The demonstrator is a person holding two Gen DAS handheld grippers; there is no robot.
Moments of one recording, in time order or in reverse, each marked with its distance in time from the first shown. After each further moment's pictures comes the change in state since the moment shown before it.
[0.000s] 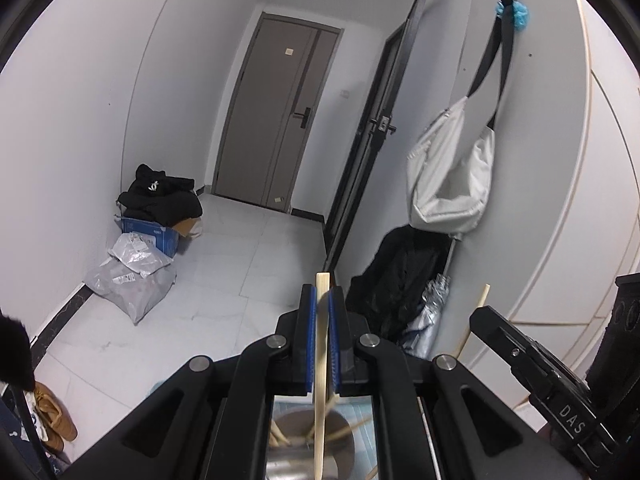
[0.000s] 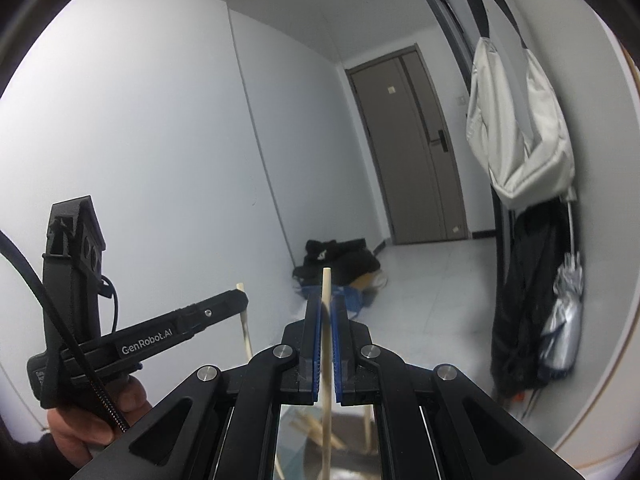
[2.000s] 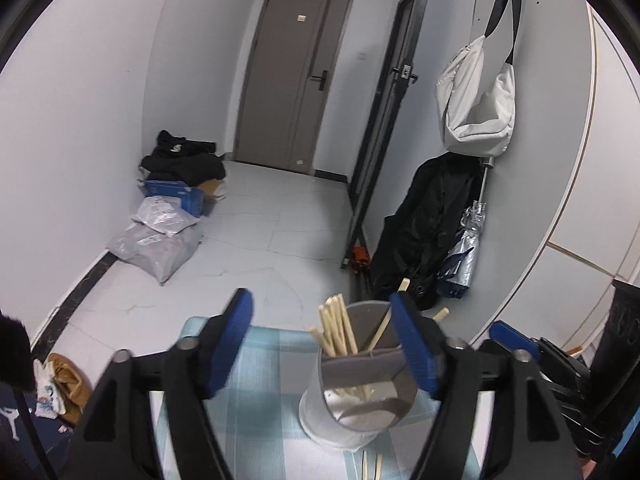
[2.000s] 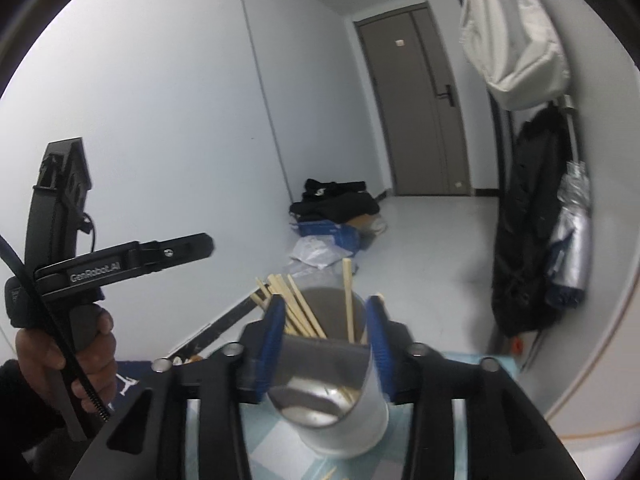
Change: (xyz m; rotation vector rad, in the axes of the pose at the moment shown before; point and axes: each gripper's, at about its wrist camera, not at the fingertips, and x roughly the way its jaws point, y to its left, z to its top) left arm -0.012 0.019 -0.079 0.037 0.123 0.104; right arm 0.000 -0.023 -0.120 -0.026 0.173 0.009
